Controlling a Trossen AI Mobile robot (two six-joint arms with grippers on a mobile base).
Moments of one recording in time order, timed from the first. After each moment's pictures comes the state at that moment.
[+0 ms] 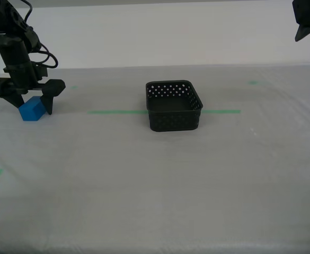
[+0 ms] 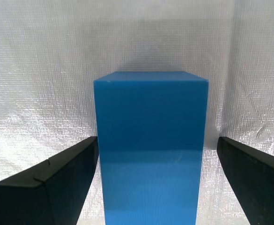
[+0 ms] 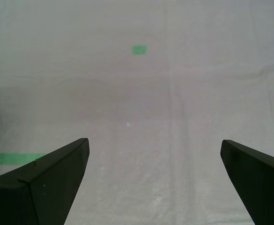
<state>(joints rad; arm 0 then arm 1) -0.08 1.49 1.03 -0.39 -0.08 -0.03 0.13 2.20 1.44 -0.66 -0.04 0.16</state>
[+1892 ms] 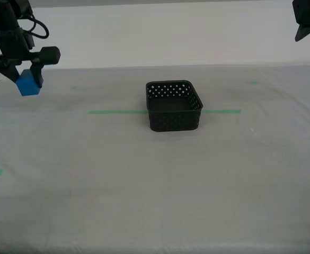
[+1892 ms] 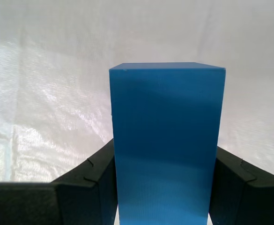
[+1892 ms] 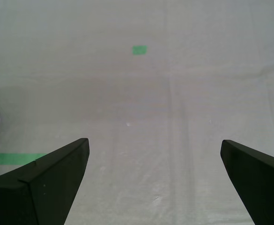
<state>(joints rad) -0.08 1.49 1.03 -0.39 -0.08 -0.03 0.10 1.98 1.44 -0.79 -0.04 -0.13</state>
